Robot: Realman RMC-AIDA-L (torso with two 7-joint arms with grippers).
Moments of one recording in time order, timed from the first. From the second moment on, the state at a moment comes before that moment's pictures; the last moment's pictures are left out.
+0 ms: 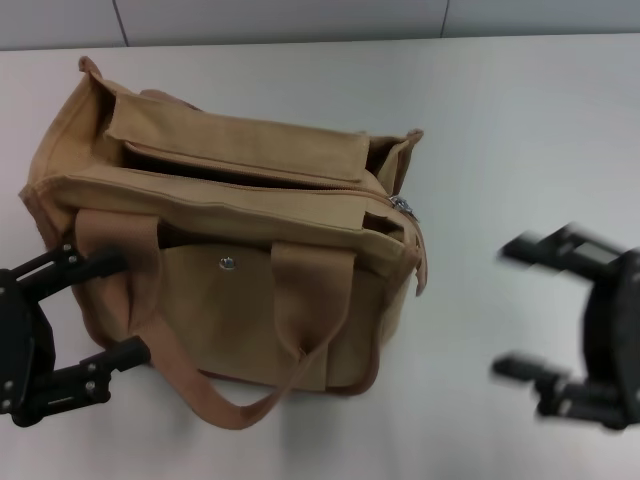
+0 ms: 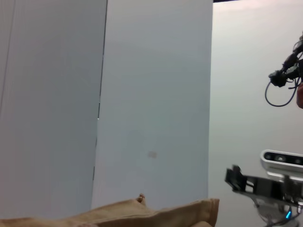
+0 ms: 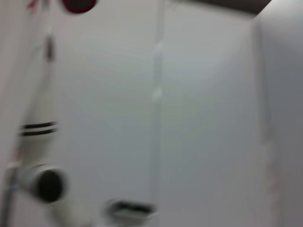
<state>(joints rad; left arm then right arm) -0.20 -1.93 0.89 0.44 1.52 2.01 -0.88 0.37 2.08 -0.52 -0.32 -1.89 -2.16 0.62</state>
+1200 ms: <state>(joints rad) -0.27 -1.94 0.95 0.43 1.61 2.00 -0.88 0.51 2.08 -0.81 -0.35 -1.88 -1.93 0.87</state>
